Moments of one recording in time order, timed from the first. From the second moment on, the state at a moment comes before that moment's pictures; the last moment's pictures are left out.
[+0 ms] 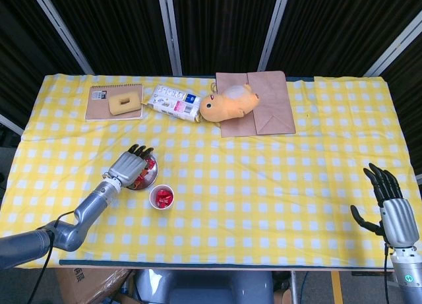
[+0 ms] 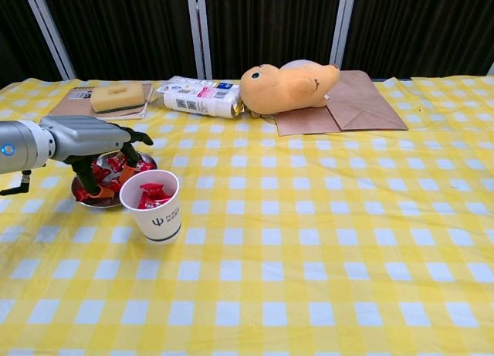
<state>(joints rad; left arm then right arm) -0.87 -1.49 -0.03 -1.30 1.03 0.72 0.44 0.12 -1.27 0.07 -1.28 -1.60 1.60 0.47</state>
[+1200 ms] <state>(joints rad) -0.85 -1.32 -0.11 -1.62 1.13 0.86 0.39 0.12 -1.27 0.07 -1.27 -1.60 1.60 0.48</state>
